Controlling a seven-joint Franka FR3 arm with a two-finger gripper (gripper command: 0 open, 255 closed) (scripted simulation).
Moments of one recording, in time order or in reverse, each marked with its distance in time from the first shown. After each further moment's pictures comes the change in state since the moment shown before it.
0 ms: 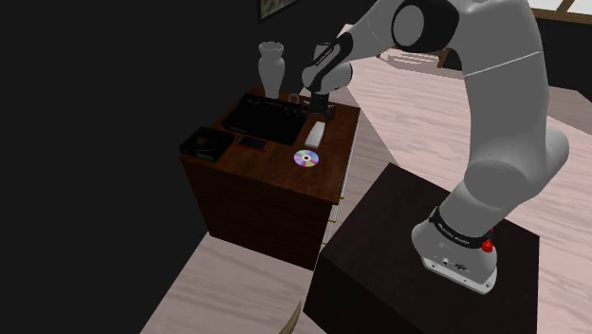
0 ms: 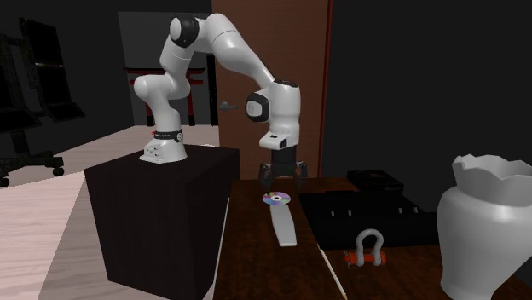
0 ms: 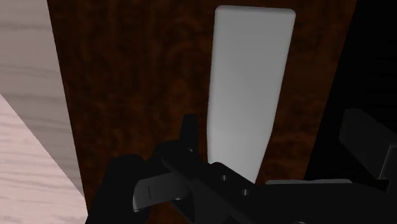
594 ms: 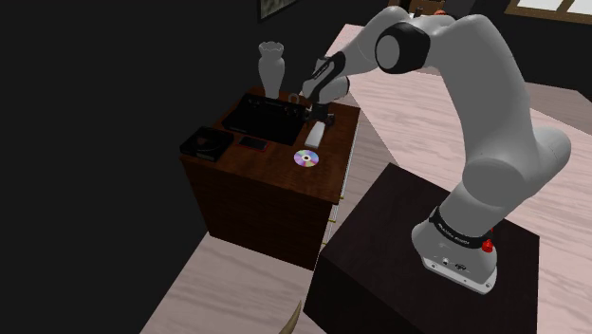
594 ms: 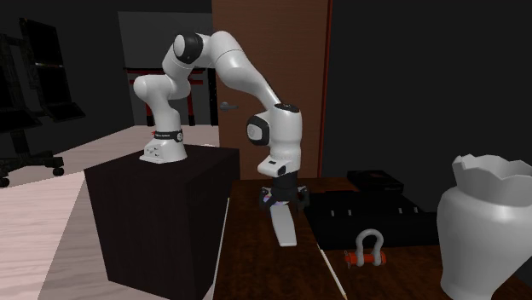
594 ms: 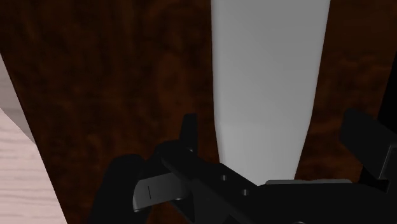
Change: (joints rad) arm -0.041 0.202 -0.011 0.181 0.032 0.019 0.046
